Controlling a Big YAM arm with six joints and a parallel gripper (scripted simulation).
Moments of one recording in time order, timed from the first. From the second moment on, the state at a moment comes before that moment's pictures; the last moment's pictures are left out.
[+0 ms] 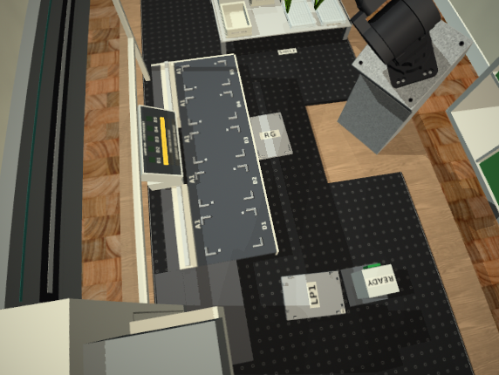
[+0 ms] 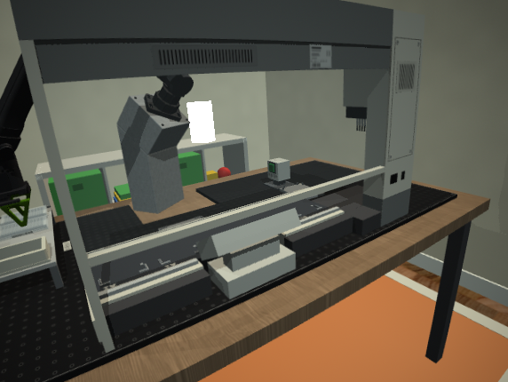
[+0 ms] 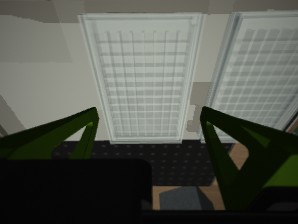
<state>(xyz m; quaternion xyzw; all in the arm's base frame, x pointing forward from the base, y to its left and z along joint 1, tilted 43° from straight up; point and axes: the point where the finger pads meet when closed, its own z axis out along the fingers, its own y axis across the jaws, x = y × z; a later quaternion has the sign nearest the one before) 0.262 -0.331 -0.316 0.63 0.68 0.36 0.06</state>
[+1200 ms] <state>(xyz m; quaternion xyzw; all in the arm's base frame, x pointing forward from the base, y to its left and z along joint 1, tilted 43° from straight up) 0.276 -0.329 -0.332 0.64 0.68 0.36 0.07</state>
